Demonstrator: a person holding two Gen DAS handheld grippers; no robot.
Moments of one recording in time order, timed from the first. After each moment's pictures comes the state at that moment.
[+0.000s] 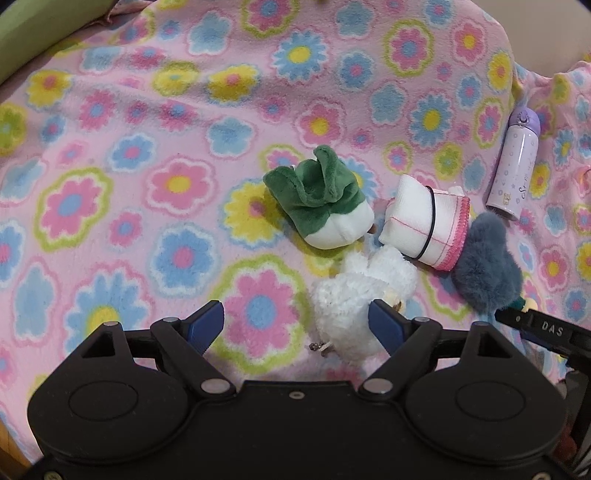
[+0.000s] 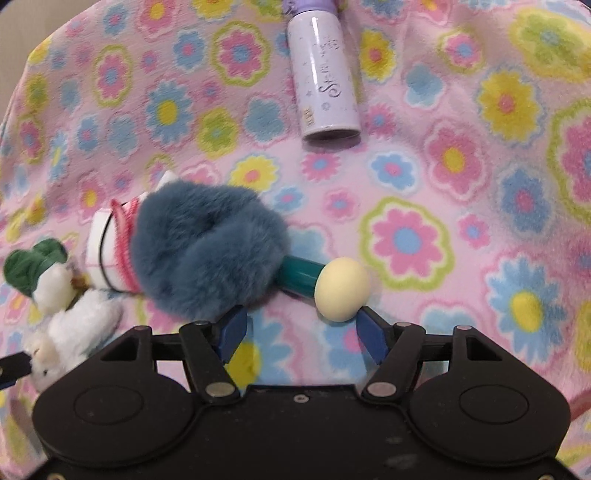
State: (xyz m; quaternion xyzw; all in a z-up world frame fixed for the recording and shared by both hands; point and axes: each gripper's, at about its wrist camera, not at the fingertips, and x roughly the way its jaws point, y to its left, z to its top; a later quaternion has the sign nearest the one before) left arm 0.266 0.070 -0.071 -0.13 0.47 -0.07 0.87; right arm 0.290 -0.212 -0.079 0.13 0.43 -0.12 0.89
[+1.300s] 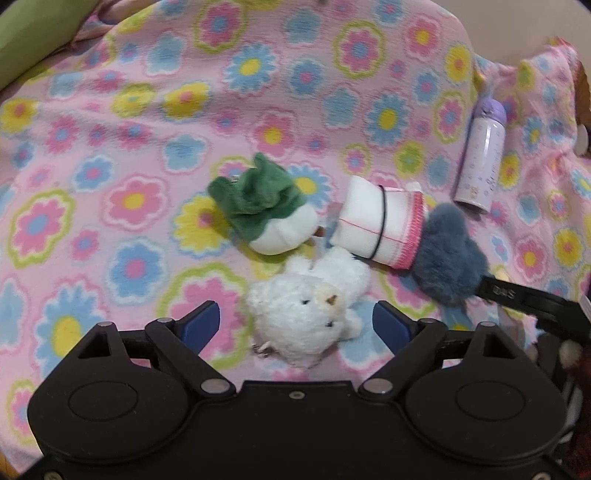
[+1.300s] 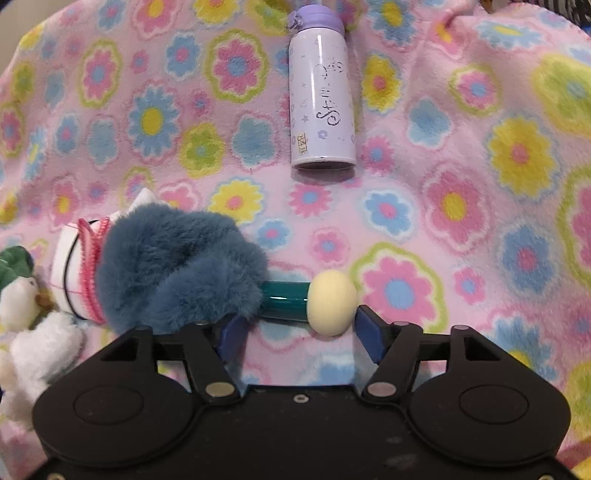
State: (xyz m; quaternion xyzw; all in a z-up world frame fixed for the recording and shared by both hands) left arm 0.261 0.035 -0.060 -0.11 0.45 -0.11 0.88; right arm 0.323 -0.208 -0.086 0.06 0.41 -0.15 0.90
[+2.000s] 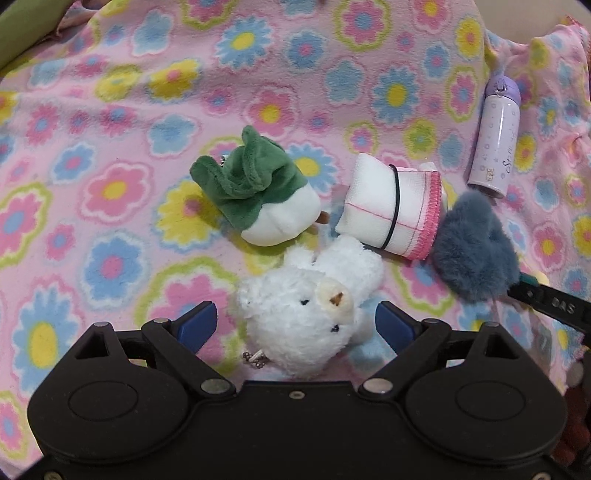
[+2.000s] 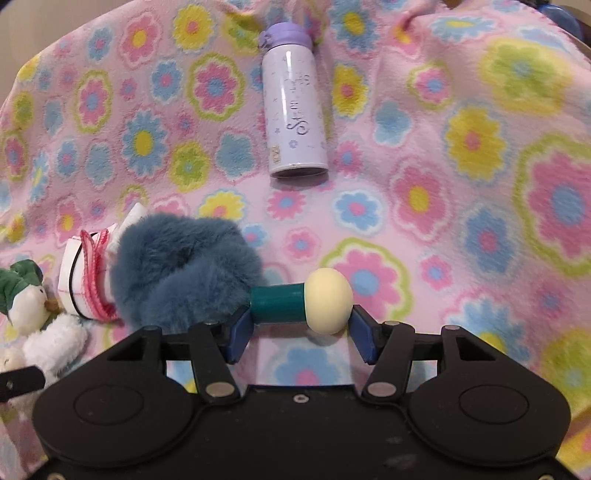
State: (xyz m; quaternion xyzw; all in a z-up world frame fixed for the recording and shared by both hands) left arm 0.279 0.027 -0.079 -0.10 0.47 -0.10 0.87; right arm 0.283 -0.229 -0.072 0.10 0.39 -0.15 0.90
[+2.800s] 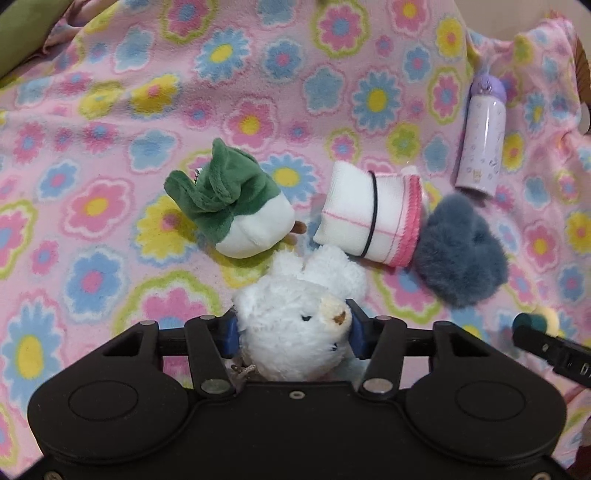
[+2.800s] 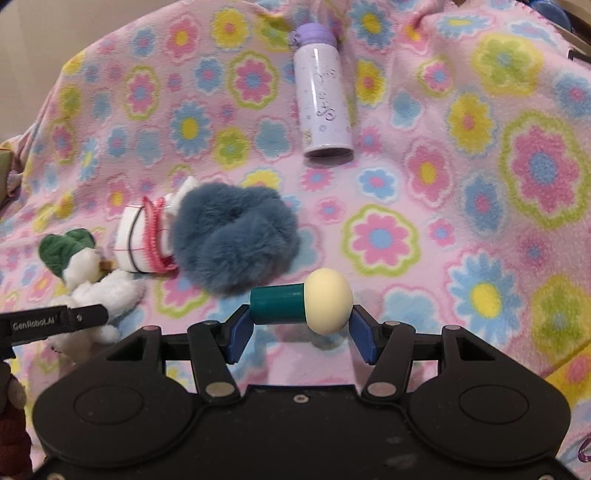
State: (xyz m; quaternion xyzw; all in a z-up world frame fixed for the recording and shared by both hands) left arm 0.279 0.017 -0.072 -0.09 0.45 -0.11 0.88; right arm 0.236 -0.213 -0.057 0.11 0.39 -0.09 0.91
